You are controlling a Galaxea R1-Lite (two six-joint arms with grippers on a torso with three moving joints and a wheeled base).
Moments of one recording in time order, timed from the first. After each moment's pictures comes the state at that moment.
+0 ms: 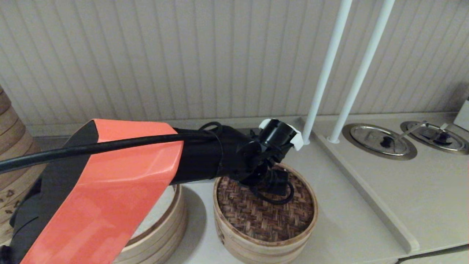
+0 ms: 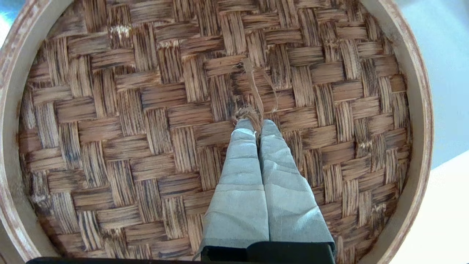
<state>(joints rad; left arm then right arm) -0.94 2.30 -1.93 0.47 0.23 -0.44 0.00 0.00 0.00 0.00 -0.02 0.03</state>
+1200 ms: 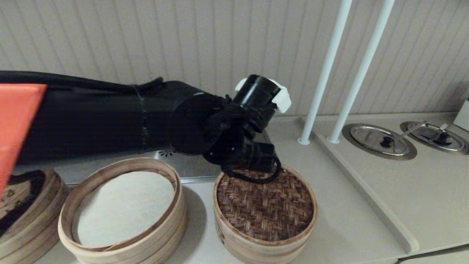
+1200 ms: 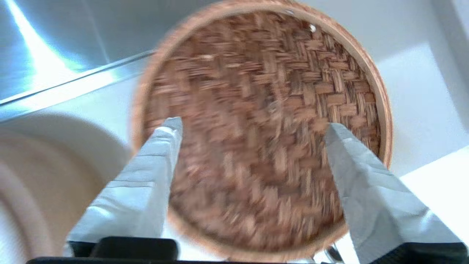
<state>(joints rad) -0.94 2.04 -1.84 0.54 0.35 -0.45 0.00 0.00 0.00 0.00 -0.02 0.03</state>
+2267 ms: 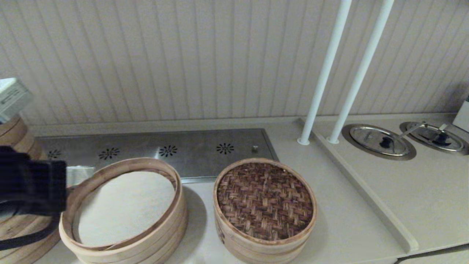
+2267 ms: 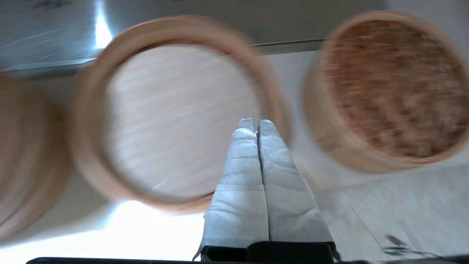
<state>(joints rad) -0.73 1.11 -1.07 0.54 0.48 -0.39 0.00 0.00 0.00 0.00 -0.02 0.03</state>
